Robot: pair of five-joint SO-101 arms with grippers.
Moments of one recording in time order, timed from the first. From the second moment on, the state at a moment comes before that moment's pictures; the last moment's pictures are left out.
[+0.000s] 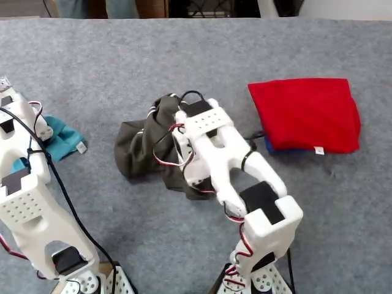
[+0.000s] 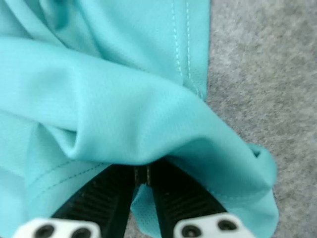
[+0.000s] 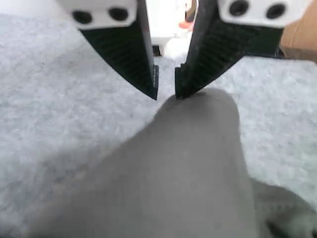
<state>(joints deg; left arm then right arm) -33.5 29.8 -6.5 65.0 10.0 -25.8 13.9 12.4 95.3 -6.5</state>
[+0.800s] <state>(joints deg) -33.5 29.8 -6.5 65.0 10.0 -27.0 18.9 13.2 89.2 -11.6</state>
